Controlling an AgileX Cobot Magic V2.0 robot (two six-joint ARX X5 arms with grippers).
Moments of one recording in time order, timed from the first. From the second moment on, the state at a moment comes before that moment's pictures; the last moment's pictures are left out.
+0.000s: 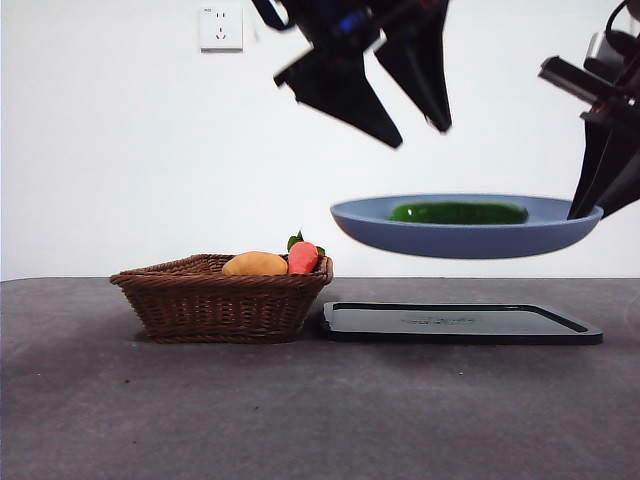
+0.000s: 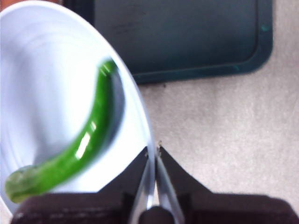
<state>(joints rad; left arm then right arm) -0.86 1.67 1.46 -0.55 0.09 -0.03 0.09 1.37 0.97 -0.66 -0.41 0.28</state>
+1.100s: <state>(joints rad) -0.86 1.30 1.46 -0.71 0.08 -0.03 0.01 1.94 1.34 -0.54 -0.37 0.31</state>
